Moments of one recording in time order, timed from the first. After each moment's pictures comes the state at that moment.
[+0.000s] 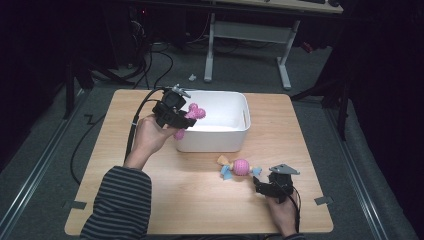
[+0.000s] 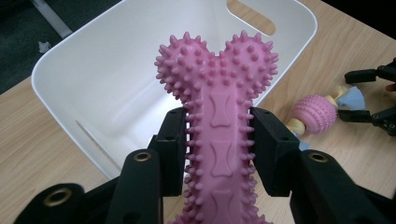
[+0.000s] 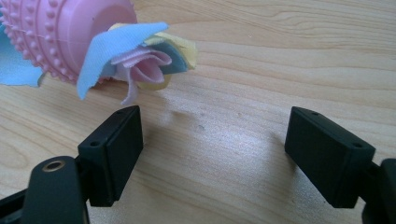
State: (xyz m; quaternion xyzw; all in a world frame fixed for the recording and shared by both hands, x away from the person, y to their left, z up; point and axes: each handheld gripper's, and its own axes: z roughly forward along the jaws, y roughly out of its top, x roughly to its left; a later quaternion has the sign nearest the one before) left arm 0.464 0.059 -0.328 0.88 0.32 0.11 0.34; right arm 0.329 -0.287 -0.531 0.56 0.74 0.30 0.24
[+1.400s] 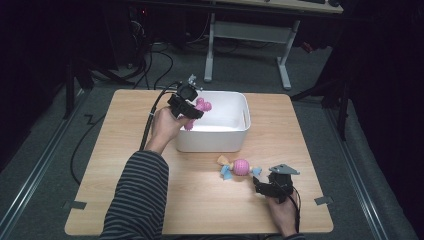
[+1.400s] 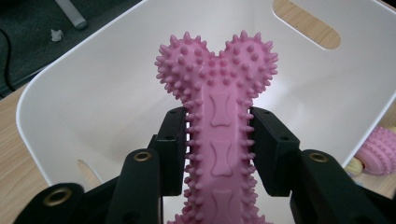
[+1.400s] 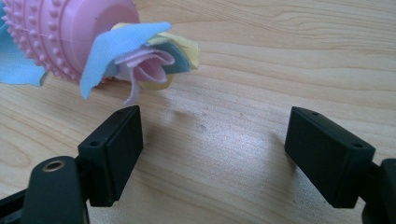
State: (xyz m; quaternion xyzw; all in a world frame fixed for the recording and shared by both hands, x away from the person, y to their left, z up) left arm 0.519 0.027 -0.359 0.88 0.35 0.12 0.31; right arm 0.329 -0.287 -0.531 0.56 0.74 0.30 0.24
